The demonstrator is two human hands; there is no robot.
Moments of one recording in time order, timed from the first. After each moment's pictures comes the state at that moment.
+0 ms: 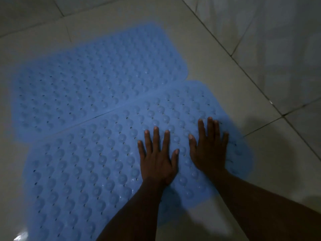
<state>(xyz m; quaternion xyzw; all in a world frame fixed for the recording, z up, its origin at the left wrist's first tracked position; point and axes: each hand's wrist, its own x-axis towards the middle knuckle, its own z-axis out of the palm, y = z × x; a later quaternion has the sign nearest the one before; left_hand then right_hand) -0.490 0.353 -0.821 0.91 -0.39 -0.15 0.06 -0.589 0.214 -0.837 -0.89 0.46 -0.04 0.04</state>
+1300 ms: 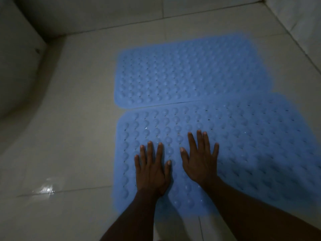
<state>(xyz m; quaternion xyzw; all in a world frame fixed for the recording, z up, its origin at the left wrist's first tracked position) -0.434 0.591 -0.811 0.97 -0.20 -0.15 0.07 -0.477 0.425 -0.828 -0.96 0.27 -0.03 0.11</state>
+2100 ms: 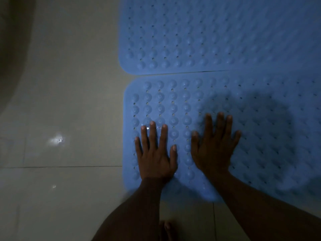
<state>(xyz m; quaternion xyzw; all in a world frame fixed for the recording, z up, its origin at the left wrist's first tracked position) -0.428 0.619 -0.824 0.97 -0.16 -0.14 0.07 -0.466 0.456 -0.835 -0.95 0.31 -0.05 0.04</state>
